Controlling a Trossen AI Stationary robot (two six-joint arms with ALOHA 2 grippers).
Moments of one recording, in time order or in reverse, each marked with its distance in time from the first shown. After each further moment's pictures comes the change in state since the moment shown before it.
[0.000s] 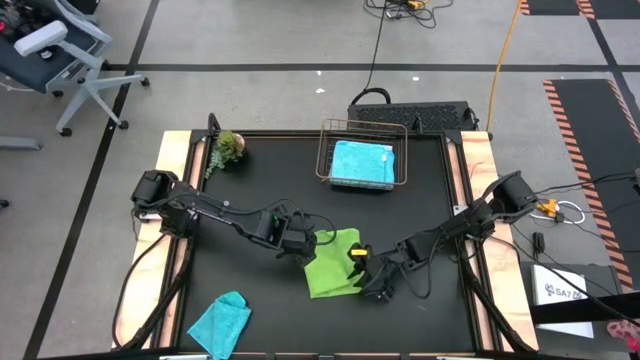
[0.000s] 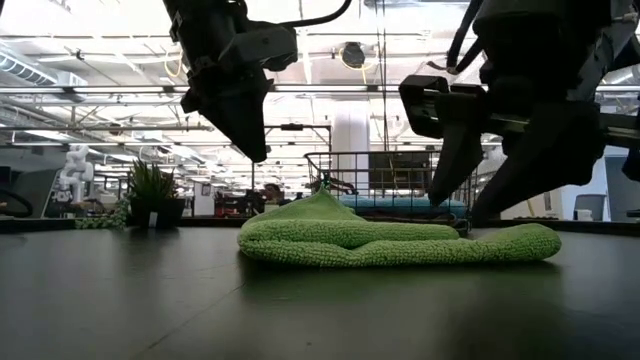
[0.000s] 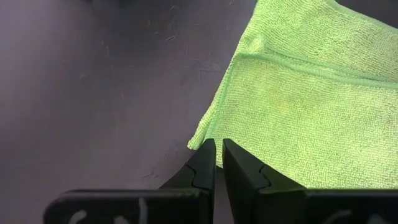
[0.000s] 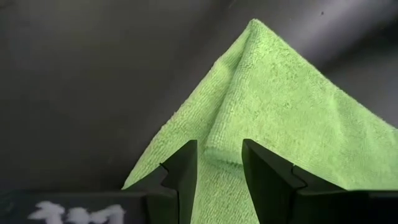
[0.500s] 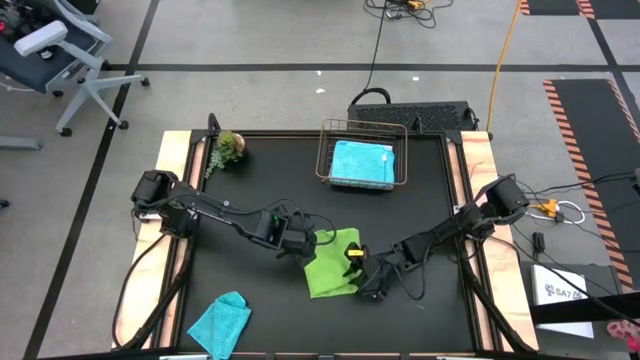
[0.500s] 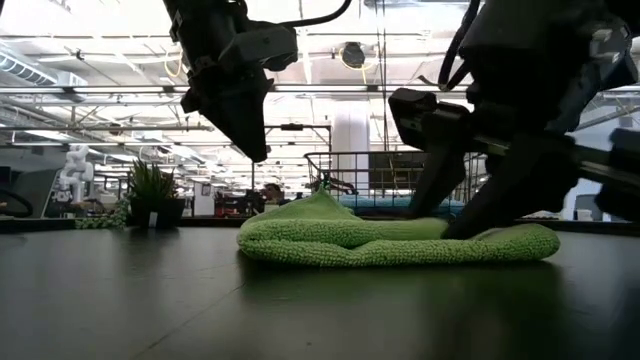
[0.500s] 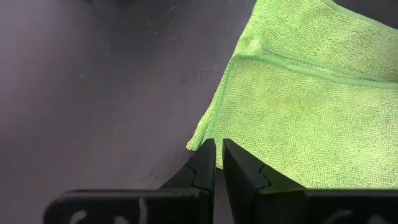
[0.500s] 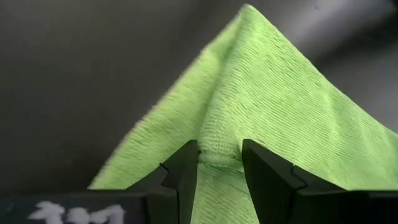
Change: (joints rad) left arm 0.000 0.000 0.000 0.001 0.000 0.000; right arm -0.011 0.071 0.000 0.084 0.057 -0.055
